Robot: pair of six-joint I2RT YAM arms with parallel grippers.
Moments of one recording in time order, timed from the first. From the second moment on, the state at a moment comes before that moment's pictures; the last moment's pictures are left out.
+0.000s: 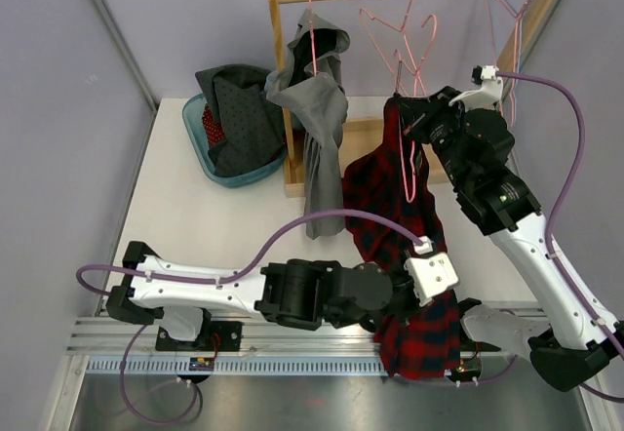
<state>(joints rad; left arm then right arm) -1.68 1.53 1.60 -0.26 -0.36 -0.08 0.52 1.09 1.37 -0.25 0.27 0.60</state>
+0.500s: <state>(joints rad) -1.73 1.41 1.35 -0.39 -0.56 -0.15 0.52 1.06 1.55 -0.46 0.16 0.58</state>
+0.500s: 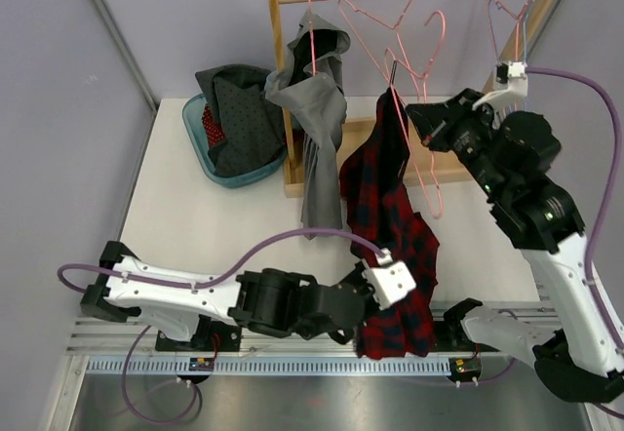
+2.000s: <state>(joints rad) -0.51 1.56 2.29 -0.46 -0.99 0.50 0.52 0.42 1.38 -1.13 -0.76 0.38</state>
